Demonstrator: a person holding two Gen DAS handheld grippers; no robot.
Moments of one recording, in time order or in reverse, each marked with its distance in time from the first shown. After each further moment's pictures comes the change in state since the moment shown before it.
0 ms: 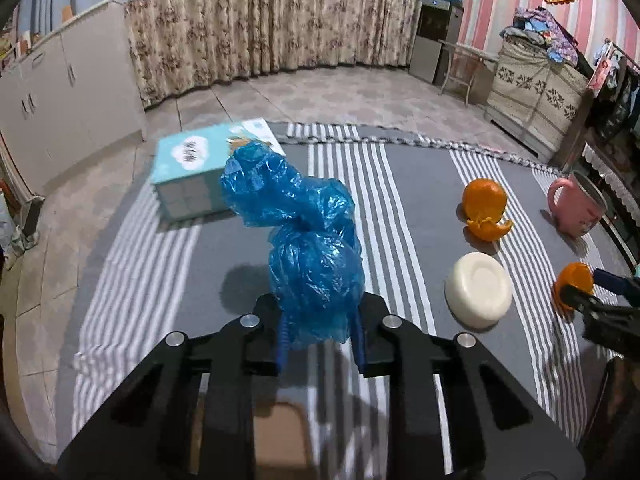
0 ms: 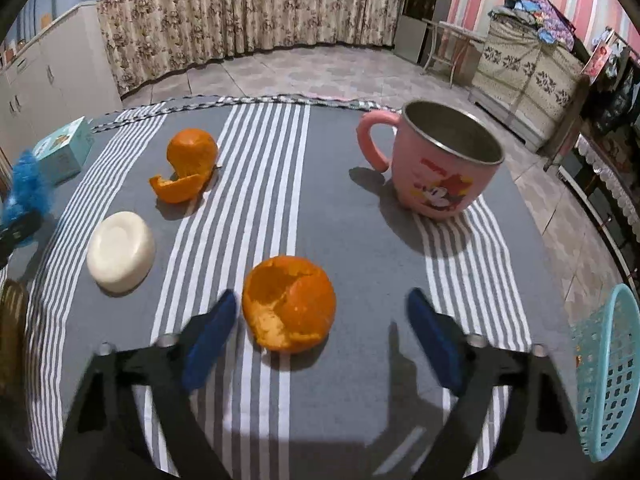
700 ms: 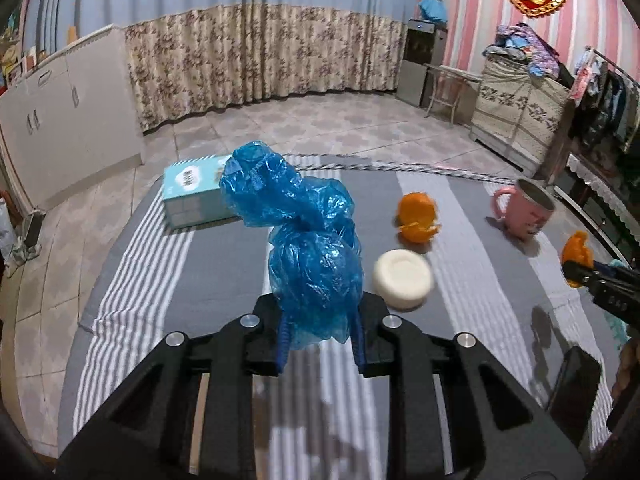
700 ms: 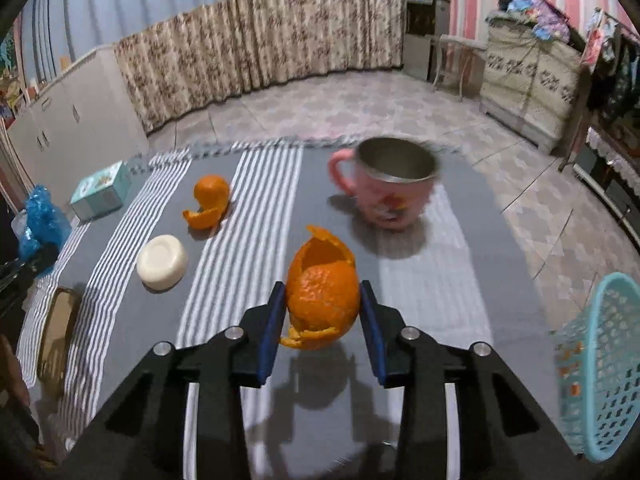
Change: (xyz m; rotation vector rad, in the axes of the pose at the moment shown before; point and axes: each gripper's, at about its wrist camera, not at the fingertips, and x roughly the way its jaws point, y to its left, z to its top) left arm -0.070 -0.042 -0.015 0.023 -0.098 -0.029; right arm -0.077 -0.059 -0.020 0.049 -0.156 0.080
